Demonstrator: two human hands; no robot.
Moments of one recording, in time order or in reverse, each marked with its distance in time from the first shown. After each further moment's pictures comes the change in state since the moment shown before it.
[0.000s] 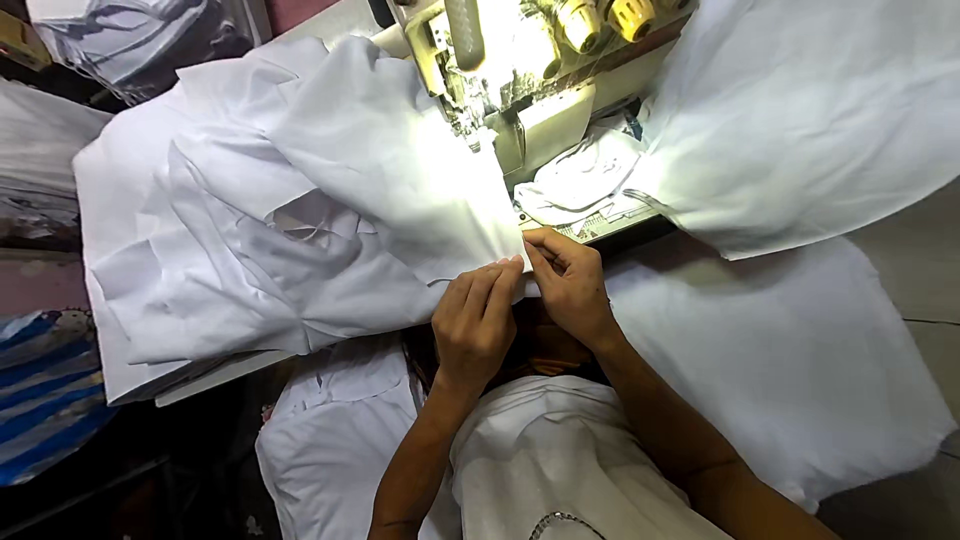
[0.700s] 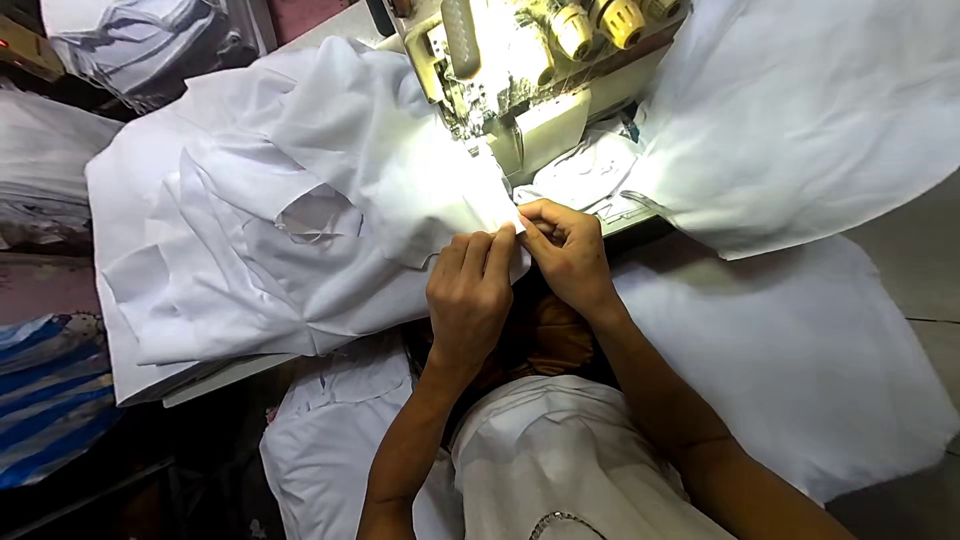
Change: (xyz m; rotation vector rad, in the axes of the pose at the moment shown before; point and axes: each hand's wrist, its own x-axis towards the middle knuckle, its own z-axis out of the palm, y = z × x) left_hand 0.042 -0.001 -0.003 0.190 -0.098 0.041; right_hand 0.027 -0.012 -0.007 0.030 -0.024 0.021
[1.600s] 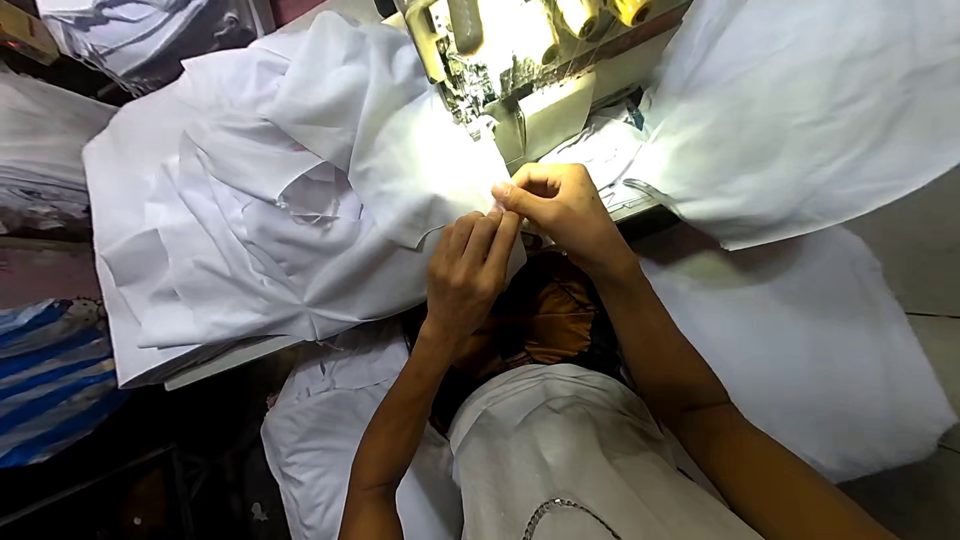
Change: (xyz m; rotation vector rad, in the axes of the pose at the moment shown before) left_hand -0.005 -0.019 0.012 -0.076 0.035 0.179; right_hand 0.044 0.003 -0.008 0.088 -0.170 0.083
